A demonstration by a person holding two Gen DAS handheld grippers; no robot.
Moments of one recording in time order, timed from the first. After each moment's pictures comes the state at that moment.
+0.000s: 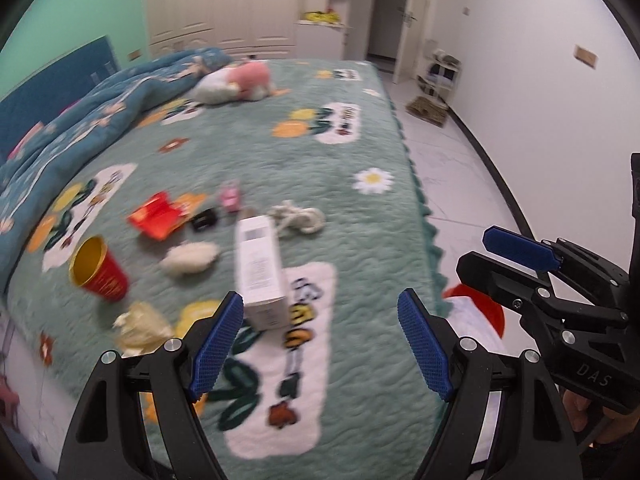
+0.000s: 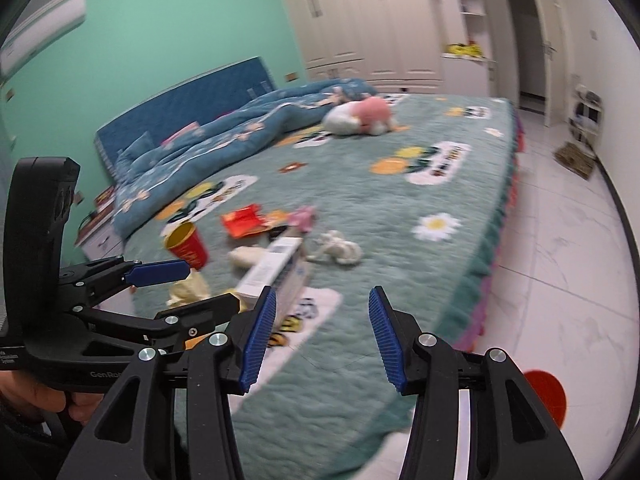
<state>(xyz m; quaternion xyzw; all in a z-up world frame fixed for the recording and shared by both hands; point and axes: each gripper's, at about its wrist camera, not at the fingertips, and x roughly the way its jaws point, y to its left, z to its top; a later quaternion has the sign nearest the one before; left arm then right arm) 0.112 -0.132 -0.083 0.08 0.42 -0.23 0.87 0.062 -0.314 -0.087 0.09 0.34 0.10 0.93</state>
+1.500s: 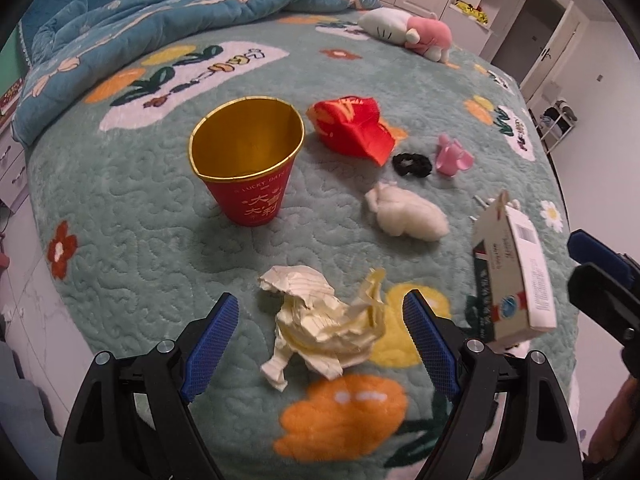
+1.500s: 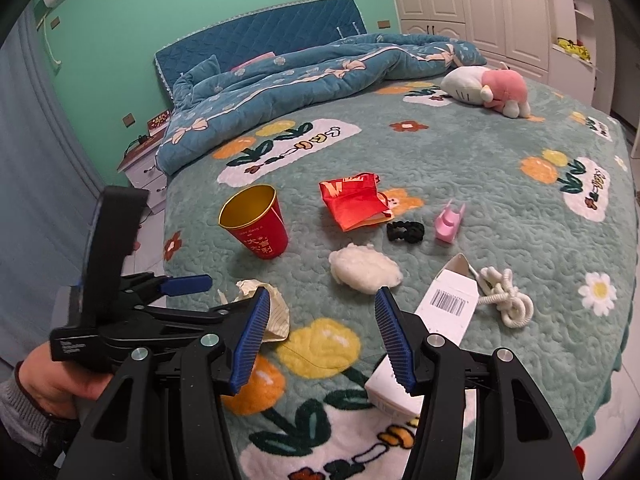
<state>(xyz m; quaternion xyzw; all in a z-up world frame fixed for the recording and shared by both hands) 0.221 0.034 -0.177 -0.05 0.52 -0.07 0.85 0.210 -0.166 -0.131 0.02 0.41 0.23 0.88</state>
